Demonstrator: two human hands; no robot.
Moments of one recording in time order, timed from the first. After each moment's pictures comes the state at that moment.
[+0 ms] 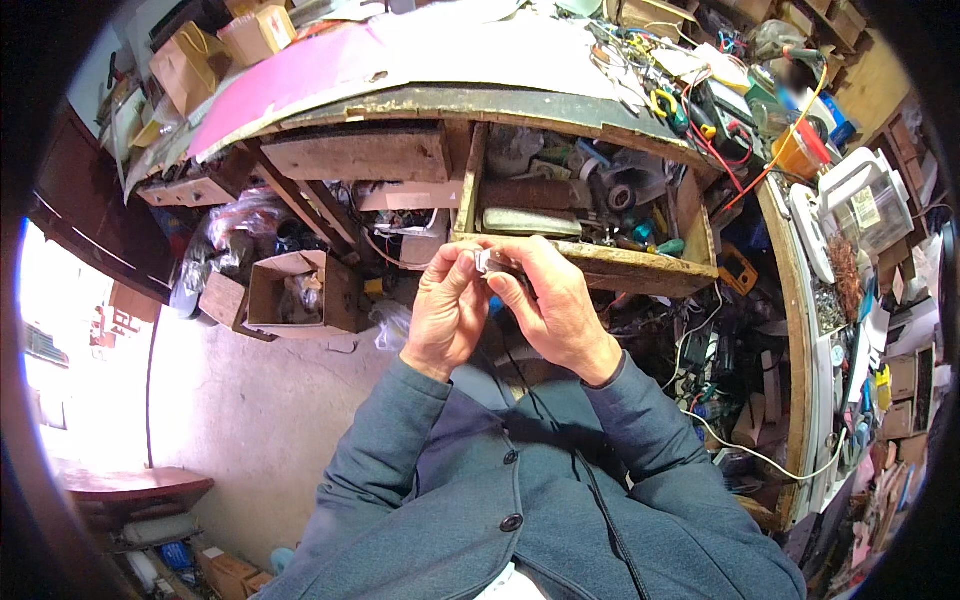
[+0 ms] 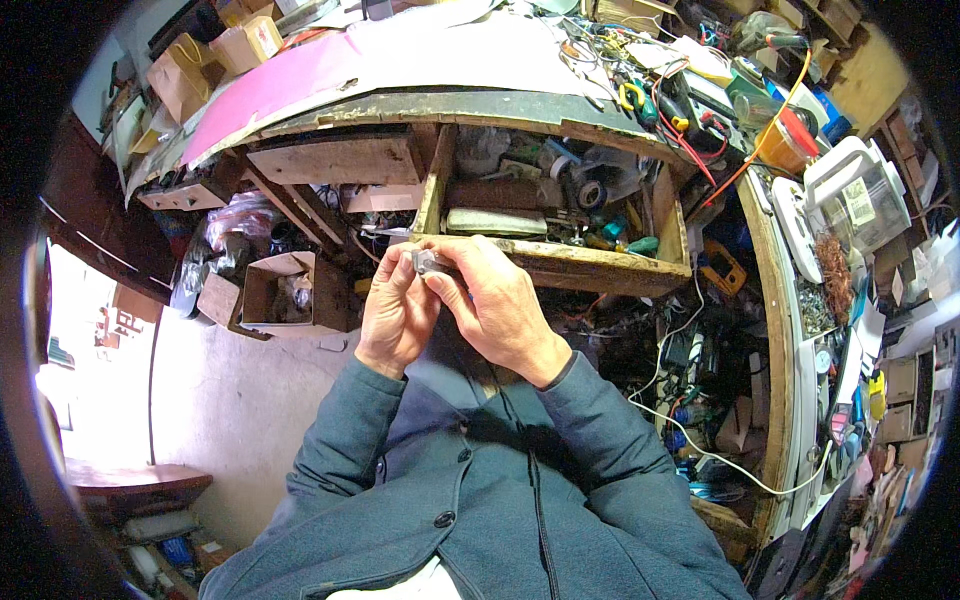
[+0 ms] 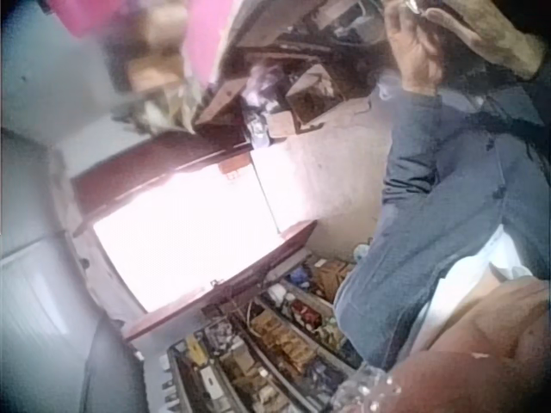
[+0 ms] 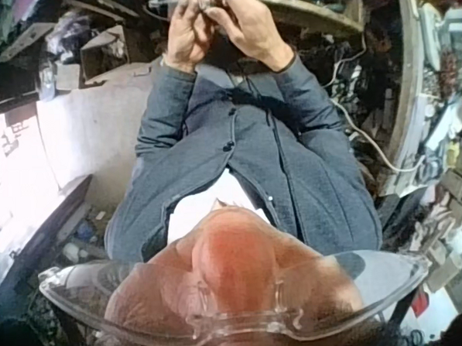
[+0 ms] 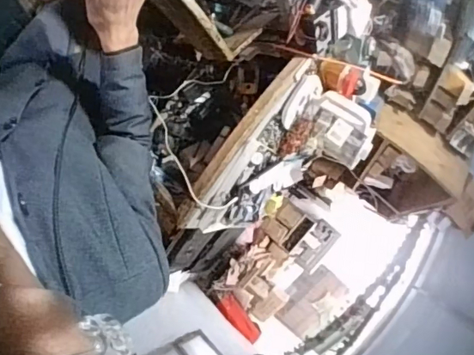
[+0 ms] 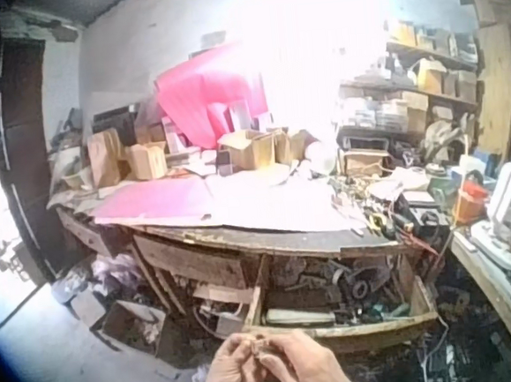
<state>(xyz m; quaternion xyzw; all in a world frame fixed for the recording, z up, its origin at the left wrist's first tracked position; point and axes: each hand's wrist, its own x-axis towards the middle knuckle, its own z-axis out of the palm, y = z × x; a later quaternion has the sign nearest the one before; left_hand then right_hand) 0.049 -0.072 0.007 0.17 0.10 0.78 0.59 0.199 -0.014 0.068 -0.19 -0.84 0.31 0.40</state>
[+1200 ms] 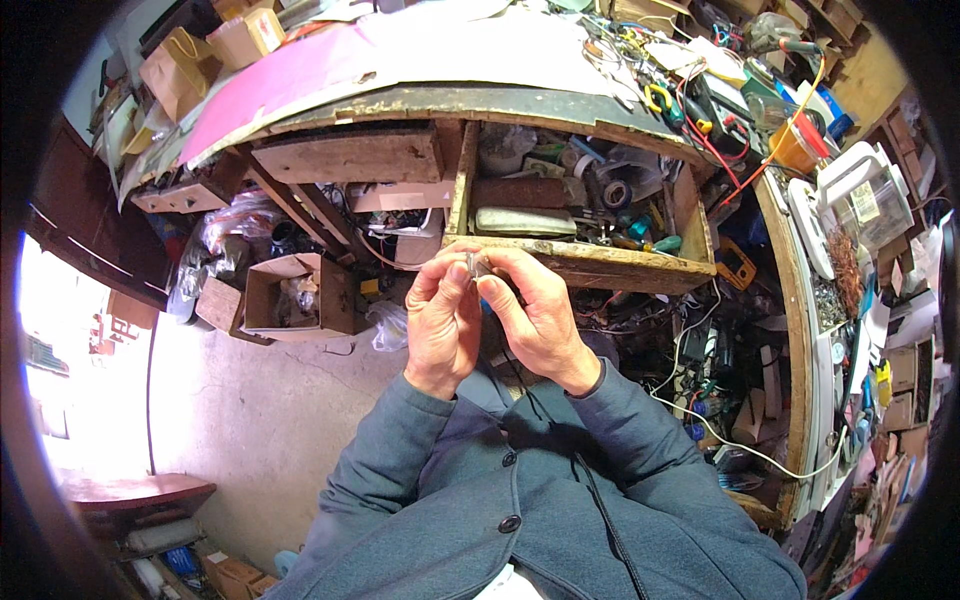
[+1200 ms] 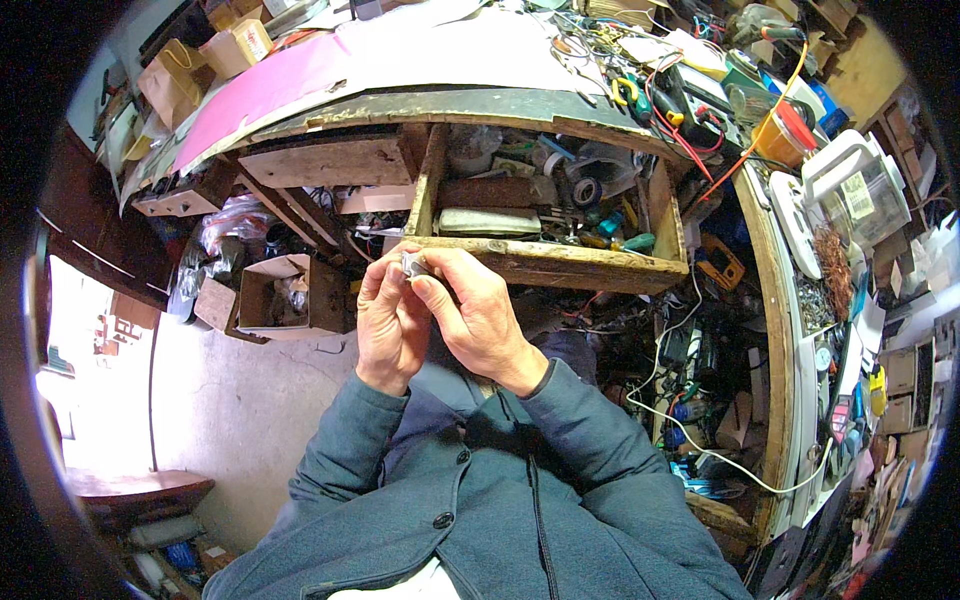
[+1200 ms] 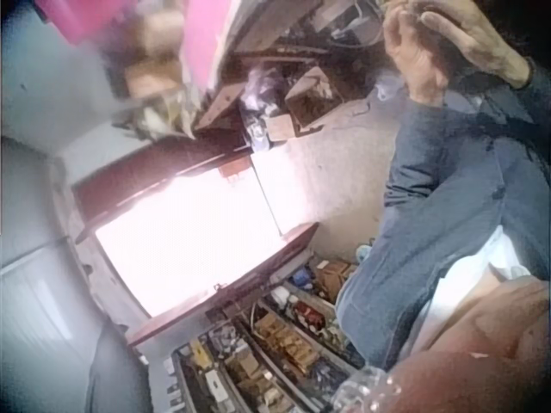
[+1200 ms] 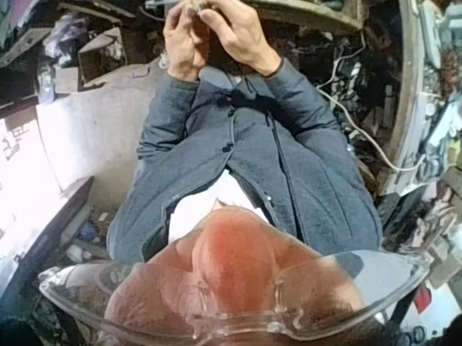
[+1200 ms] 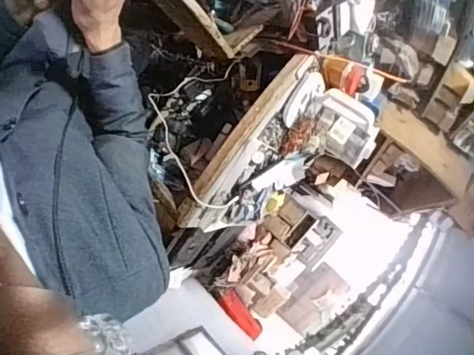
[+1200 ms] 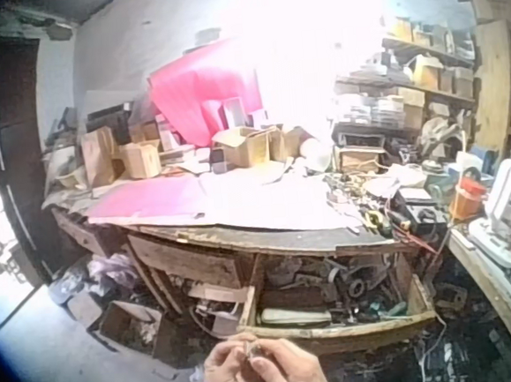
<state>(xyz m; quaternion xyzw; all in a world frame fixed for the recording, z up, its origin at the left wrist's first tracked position) 0.065 -0.081 0.015 0.21 0.17 0.83 0.49 0.187 -0.025 0.054 -0.19 -0.76 0.43 0.45</state>
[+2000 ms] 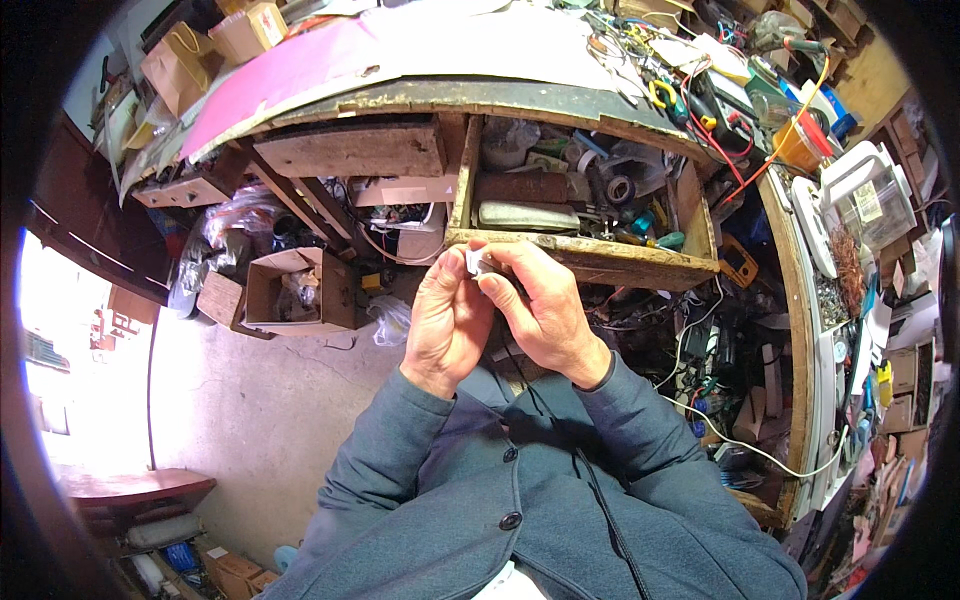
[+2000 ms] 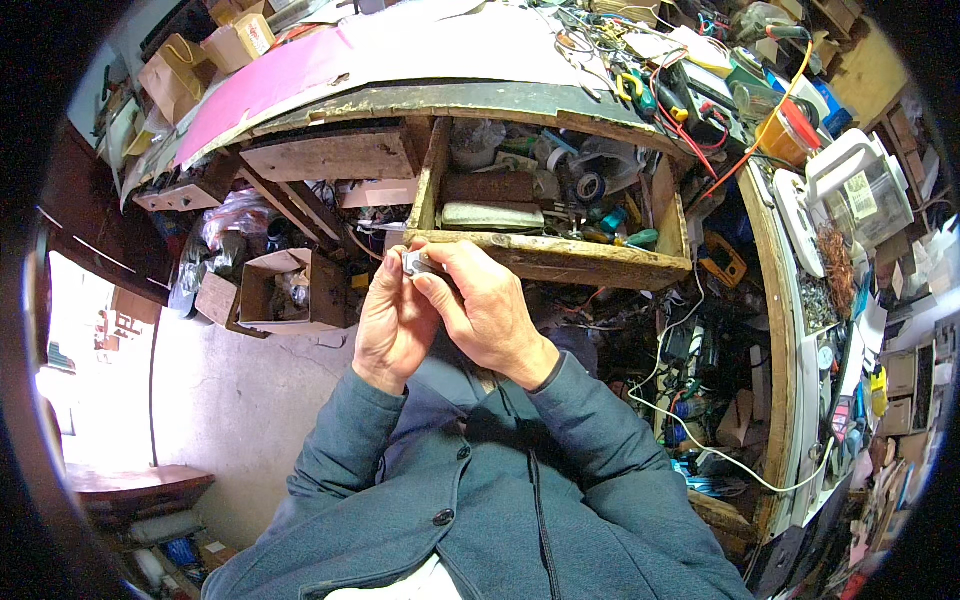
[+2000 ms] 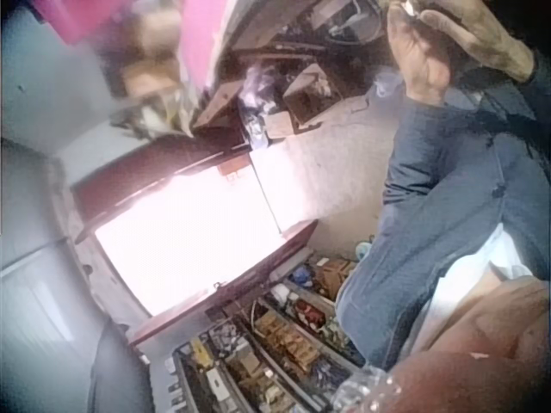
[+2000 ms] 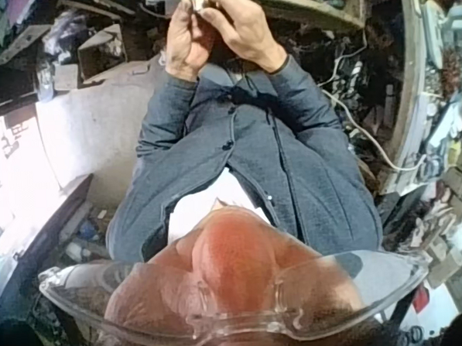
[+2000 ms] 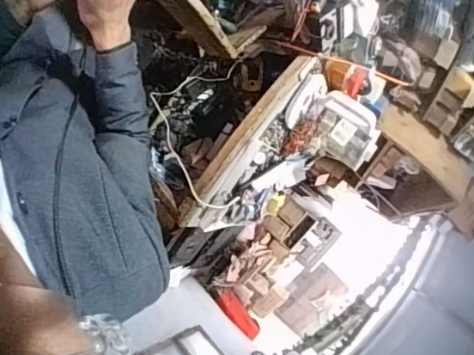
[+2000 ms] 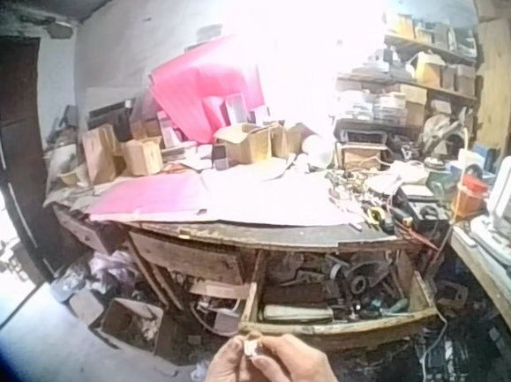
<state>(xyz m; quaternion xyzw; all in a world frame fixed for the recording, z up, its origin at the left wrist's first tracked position) 0.060 -0.086 0.024 0.09 0.09 0.76 0.63 0.192 -0.021 0.058 -0.20 -0.80 0.36 0.43</state>
